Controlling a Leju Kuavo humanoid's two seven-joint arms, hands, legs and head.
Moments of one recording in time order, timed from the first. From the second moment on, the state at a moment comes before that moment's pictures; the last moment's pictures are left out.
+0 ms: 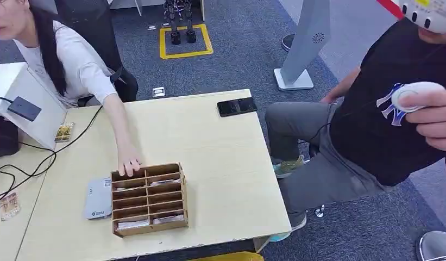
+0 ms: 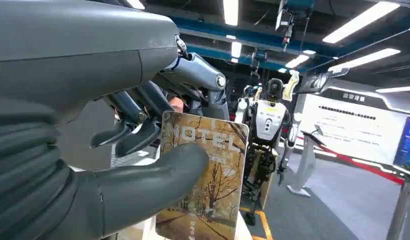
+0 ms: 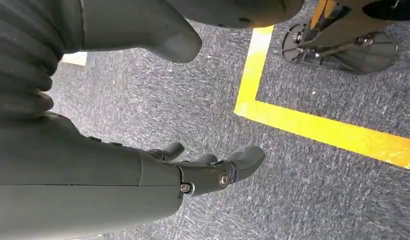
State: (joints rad) left arm 0.28 0.81 0.80 -2.17 -0.09 -0.48 -0.32; right arm -0.12 -0.02 1.54 -0.09 -1.06 -0.32 -0.03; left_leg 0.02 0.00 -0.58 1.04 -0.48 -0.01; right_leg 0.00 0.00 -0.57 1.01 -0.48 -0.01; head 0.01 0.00
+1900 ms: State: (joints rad) left arm -0.34 0.23 0.14 -1.31 -1.36 0.25 -0.03; right arm -0.14 -0.02 1.54 -0.10 -1.00 -0.31 -0.02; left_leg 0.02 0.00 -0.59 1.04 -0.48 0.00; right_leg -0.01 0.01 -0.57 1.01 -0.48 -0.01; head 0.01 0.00
